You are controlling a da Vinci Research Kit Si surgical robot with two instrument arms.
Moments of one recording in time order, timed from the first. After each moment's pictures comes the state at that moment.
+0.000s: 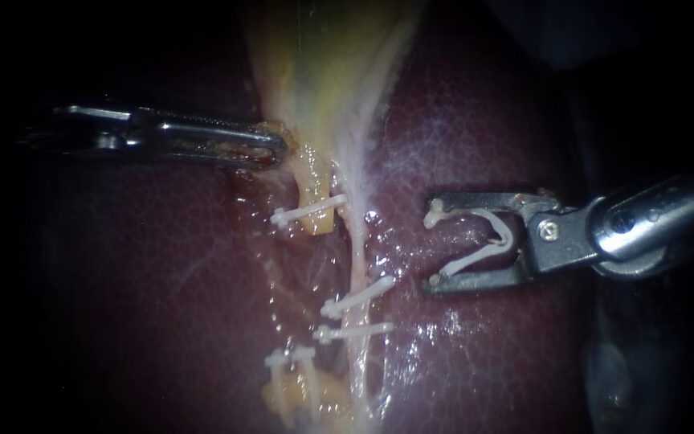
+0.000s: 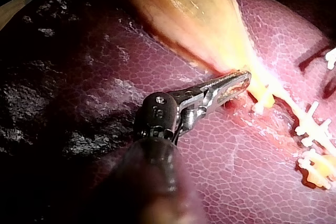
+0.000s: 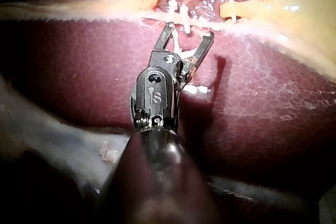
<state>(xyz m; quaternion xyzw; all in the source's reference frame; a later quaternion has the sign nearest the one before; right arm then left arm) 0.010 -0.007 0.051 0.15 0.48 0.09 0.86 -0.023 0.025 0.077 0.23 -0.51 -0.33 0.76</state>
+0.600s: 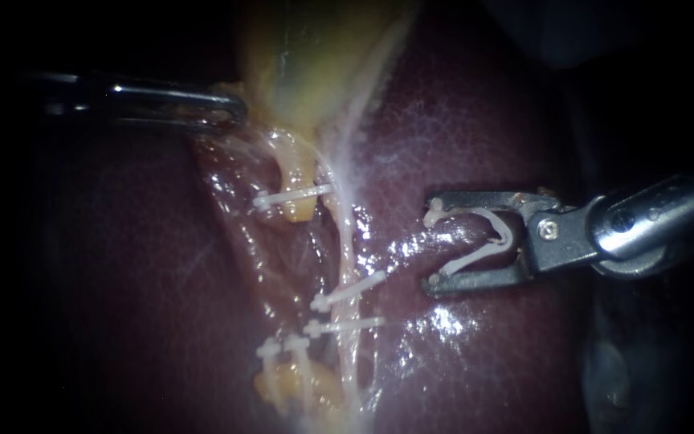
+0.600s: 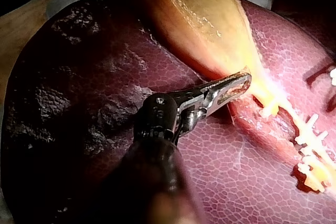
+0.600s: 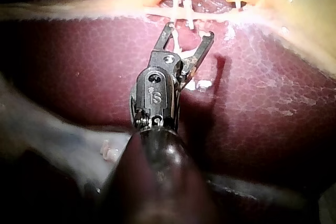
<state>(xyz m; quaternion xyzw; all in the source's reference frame) 0.010 -0.007 0.051 0.15 0.48 0.09 0.86 -0.017 0.029 0.071 0.23 -0.52 -0.35 0.75</state>
